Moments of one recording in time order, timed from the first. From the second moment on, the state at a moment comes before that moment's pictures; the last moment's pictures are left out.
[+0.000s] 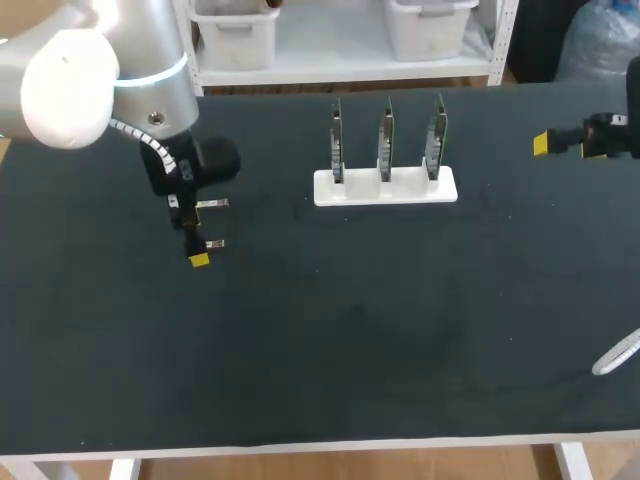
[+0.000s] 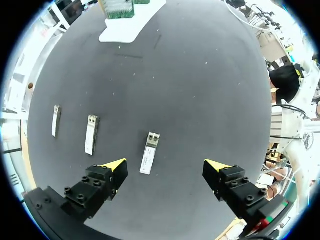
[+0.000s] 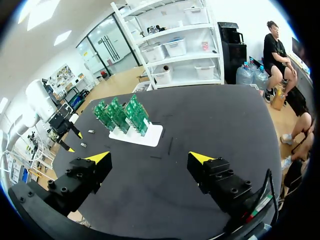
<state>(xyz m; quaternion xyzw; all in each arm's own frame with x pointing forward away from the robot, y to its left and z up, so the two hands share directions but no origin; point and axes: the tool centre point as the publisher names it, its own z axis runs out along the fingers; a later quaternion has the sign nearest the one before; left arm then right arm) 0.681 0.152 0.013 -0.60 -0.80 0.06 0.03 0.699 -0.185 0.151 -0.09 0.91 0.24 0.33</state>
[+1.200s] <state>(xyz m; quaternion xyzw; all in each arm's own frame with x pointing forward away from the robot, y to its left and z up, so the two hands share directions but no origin) 0.697 0.153 0.014 -0.62 -0.78 0.04 0.01 0.699 -0.186 0.151 -0.09 0.91 0.24 0.33</state>
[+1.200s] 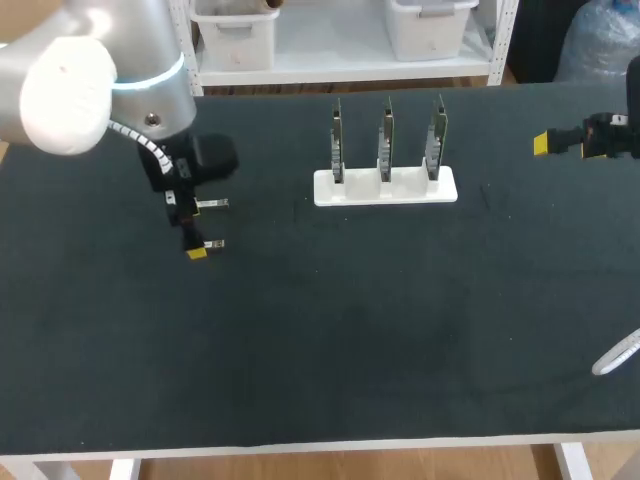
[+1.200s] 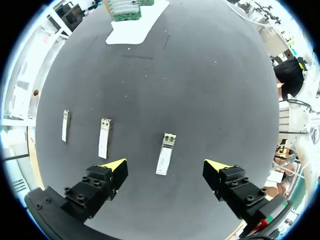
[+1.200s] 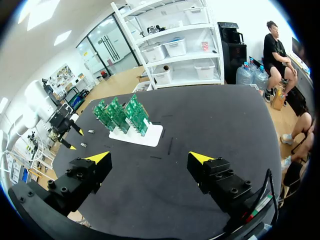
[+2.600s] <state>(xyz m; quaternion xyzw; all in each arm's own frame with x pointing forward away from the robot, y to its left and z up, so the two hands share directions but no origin) 0.701 0.169 -0.011 -0.63 -0.78 0.02 0.03 0.699 -0.185 0.151 -0.09 0.91 0.24 0.33</state>
